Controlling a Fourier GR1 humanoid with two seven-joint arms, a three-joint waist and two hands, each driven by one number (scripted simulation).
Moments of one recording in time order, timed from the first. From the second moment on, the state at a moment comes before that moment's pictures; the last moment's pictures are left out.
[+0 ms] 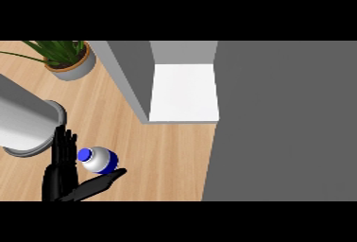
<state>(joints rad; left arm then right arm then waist) 0.21 0.07 -0.09 -1.63 0.11 0.39 -0.24 0.07 -0.14 0.35 -2.51 -0.04 -0.09 0.50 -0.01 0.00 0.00</state>
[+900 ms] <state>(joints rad) 0.11 0.04 0.07 -1.12 0.19 0.25 -0.59 0.04 -0.16 0.38 -2.51 -0.02 -0.12 0.52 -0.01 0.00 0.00</state>
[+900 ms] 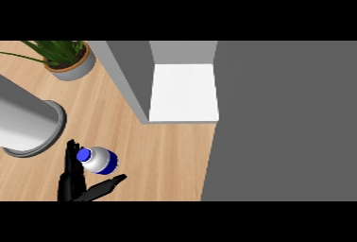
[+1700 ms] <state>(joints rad) -0.06 0.05 0.18 -0.79 0.28 0.08 -0.81 0.03 -0.17 0.37 -2.51 -0.01 -0.15 0.54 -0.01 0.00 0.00</state>
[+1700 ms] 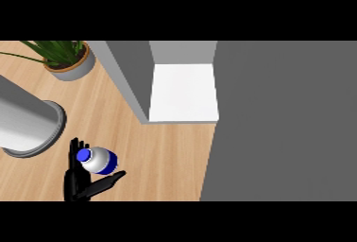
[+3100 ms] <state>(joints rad) -0.37 0.04 0.07 -0.56 0.18 -0.09 -0.87 0.20 -0.21 0.12 -2.49 -0.05 -0.01 0.35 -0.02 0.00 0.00</state>
